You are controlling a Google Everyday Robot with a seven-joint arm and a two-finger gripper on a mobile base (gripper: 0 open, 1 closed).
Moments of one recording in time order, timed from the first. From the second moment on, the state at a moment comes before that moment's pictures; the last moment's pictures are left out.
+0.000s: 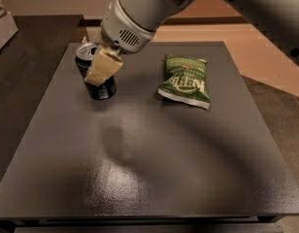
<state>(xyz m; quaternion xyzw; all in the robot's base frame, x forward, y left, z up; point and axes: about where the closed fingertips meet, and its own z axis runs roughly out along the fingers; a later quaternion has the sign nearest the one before) 0.505 0.105 0.973 -0.68 0.64 0.18 0.30</state>
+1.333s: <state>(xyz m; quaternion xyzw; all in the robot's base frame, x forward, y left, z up) 0.638 0.105 0.961 -0.59 0.73 0.18 0.31</state>
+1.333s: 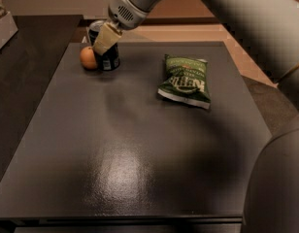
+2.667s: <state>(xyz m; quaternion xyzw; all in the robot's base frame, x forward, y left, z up) 0.669 0.106 0.912 -0.56 0.74 0.19 0.32</state>
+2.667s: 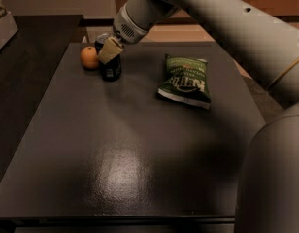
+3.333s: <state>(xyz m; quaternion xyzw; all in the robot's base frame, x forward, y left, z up) 0.668 0.109 0.909 -0.56 0.74 0.19 0.31</state>
